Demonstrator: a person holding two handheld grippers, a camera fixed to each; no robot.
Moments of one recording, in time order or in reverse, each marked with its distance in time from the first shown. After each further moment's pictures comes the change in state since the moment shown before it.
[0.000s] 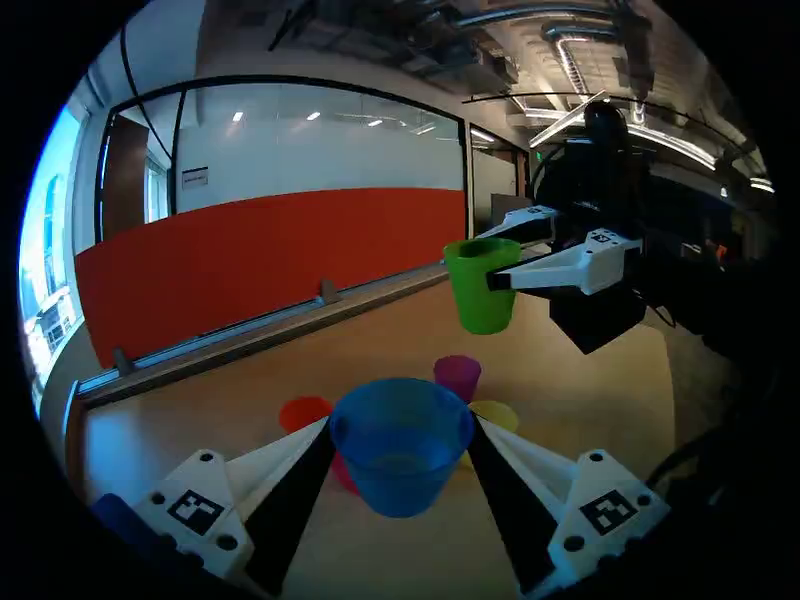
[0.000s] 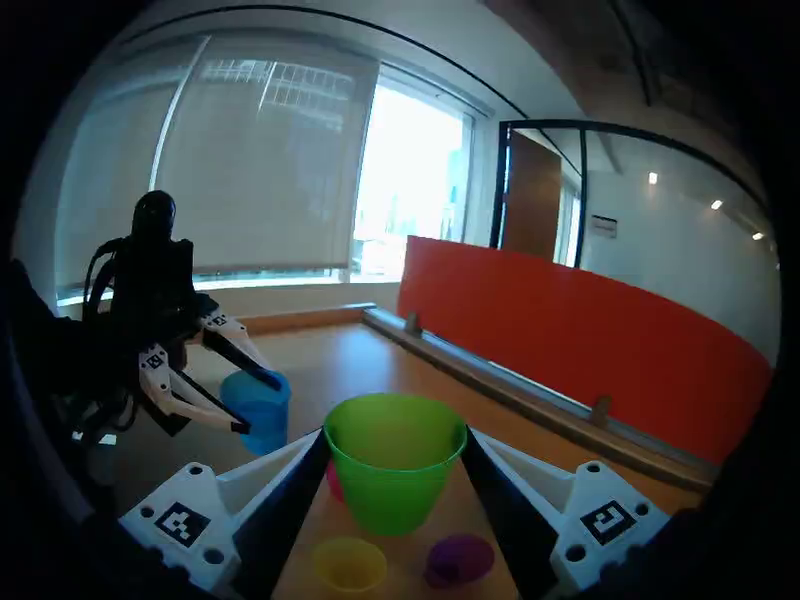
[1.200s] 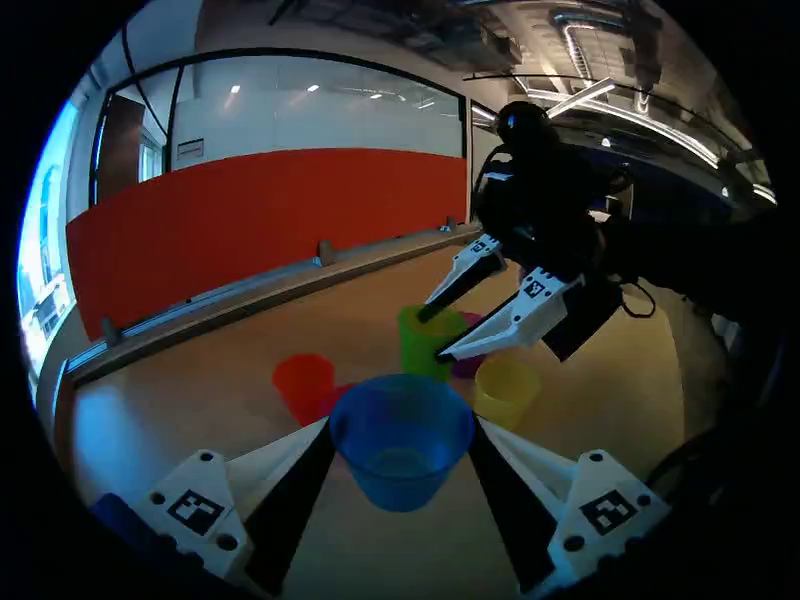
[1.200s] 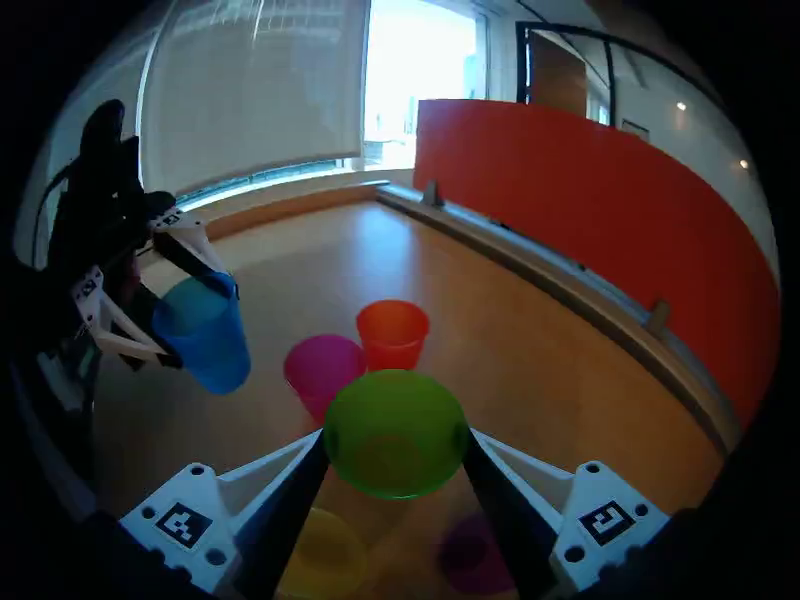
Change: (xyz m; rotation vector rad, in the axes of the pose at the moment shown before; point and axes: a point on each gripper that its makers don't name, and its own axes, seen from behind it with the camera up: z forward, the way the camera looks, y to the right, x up) left arm -0.052 -0.015 0.026 -0.022 -0.093 -0.020; right arm -0.140 0.010 0.083 0.093 -0.376 0.044
